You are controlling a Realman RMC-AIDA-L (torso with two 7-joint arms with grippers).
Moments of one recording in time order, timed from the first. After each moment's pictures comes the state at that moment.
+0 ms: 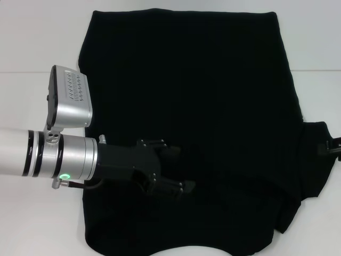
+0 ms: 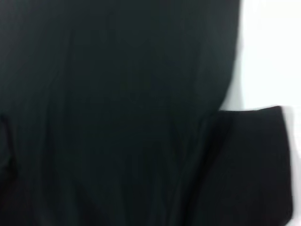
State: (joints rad) left arm -0.64 -2.16 0.84 0.72 2.11 1.46 -1.41; right arm 0.64 1.87 -0.72 -0.69 -2.45 -1.35 2.52
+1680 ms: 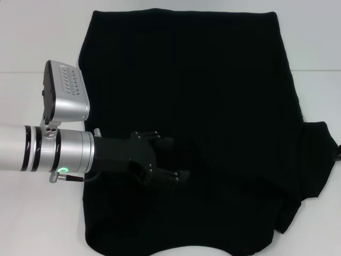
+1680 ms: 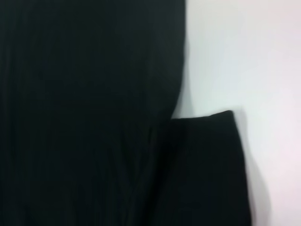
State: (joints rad) left arm -0.64 -2.16 0.83 0.72 2.10 1.42 -1.41; right arm 0.67 1.88 -0.71 -0.61 -2.53 -1.21 2.58
